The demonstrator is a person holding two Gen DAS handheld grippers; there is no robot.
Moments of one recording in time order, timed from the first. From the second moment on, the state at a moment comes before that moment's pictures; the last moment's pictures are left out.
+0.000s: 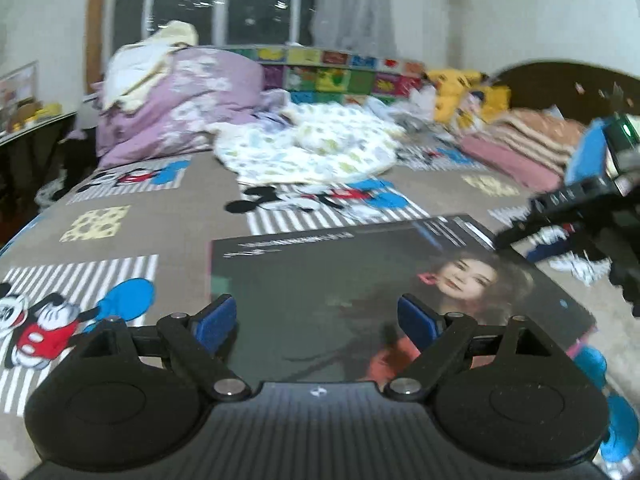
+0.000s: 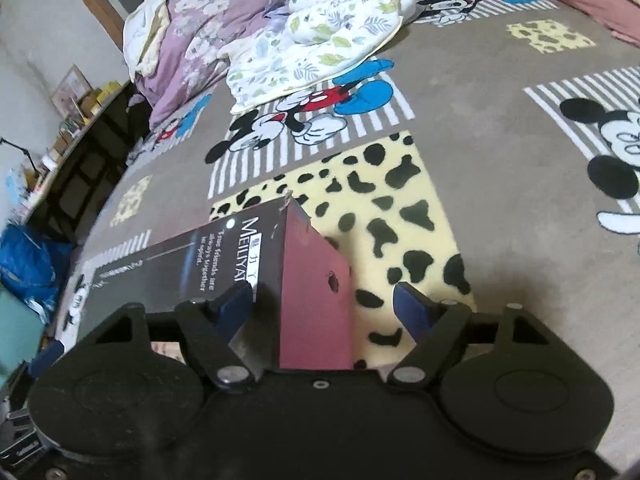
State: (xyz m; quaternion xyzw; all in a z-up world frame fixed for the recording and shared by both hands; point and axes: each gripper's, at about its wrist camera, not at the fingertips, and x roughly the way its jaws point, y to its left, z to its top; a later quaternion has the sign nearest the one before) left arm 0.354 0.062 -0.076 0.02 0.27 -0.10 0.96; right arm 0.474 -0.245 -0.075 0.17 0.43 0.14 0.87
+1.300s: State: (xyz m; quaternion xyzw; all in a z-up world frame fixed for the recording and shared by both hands) left arm 0.228 0.047 -0.045 0.02 0.33 0.02 0.94; right arm 0.311 -0.206 0.022 -0.04 0.35 0.10 0.93
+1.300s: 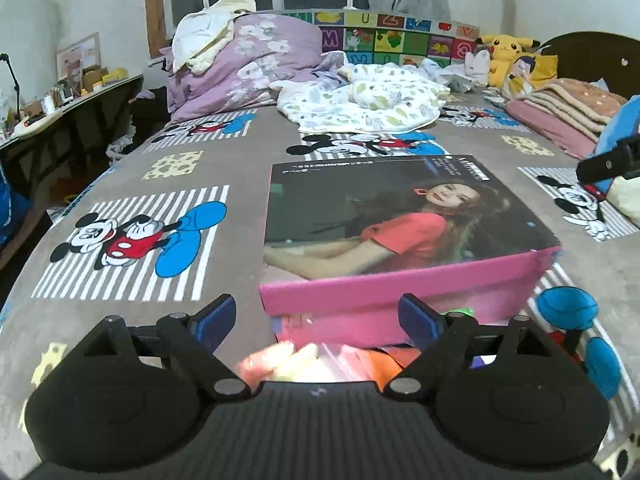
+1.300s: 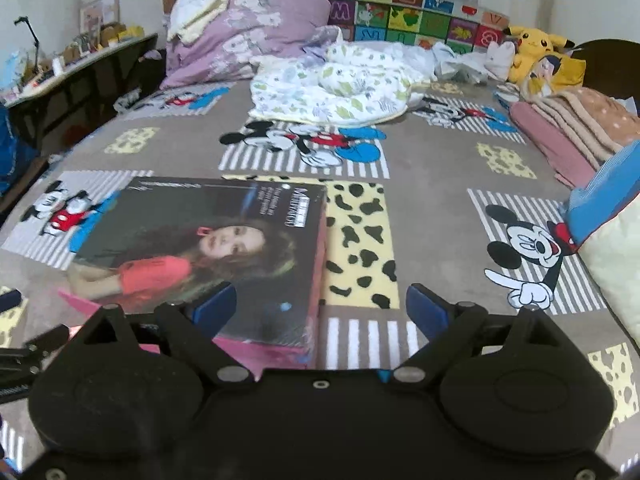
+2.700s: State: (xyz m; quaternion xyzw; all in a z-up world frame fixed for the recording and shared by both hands) left arm 0.050 0.007 0.004 0.00 0.25 0.03 0.97; right arm 0.098 -0.200 0.012 0.02 0.30 0.14 0.94
